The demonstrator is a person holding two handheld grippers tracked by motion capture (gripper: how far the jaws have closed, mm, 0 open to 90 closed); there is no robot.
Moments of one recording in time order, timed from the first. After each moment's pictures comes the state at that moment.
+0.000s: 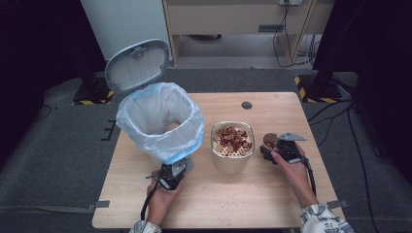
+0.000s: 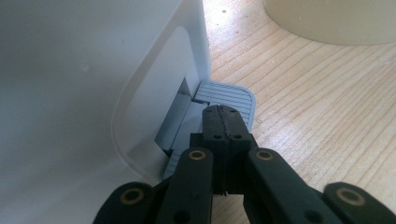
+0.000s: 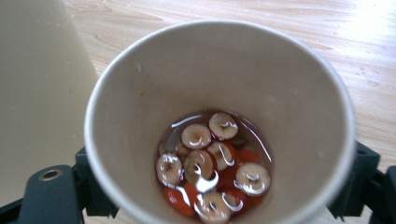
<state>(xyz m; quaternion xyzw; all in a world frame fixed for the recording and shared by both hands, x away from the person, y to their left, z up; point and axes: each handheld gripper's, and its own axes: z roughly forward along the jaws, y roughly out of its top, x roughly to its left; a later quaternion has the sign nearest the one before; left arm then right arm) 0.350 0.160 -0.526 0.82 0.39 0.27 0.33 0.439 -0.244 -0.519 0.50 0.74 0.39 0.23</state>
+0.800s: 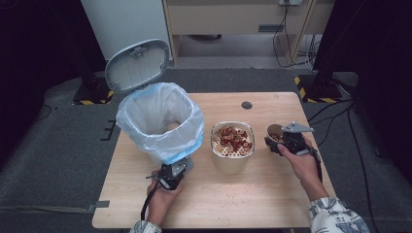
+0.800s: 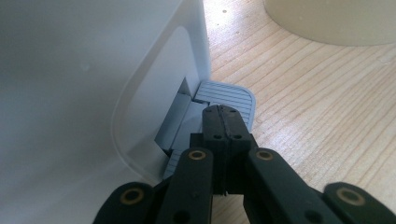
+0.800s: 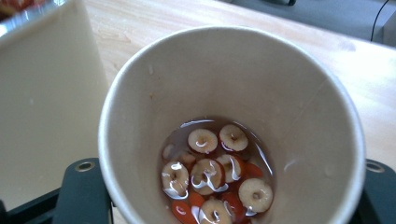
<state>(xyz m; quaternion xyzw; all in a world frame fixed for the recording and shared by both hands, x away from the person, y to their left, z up) 0.350 0.159 -0.526 0.81 0.39 0.27 0.33 0.444 -0.255 -0.470 0.44 0.77 0.40 0.25</state>
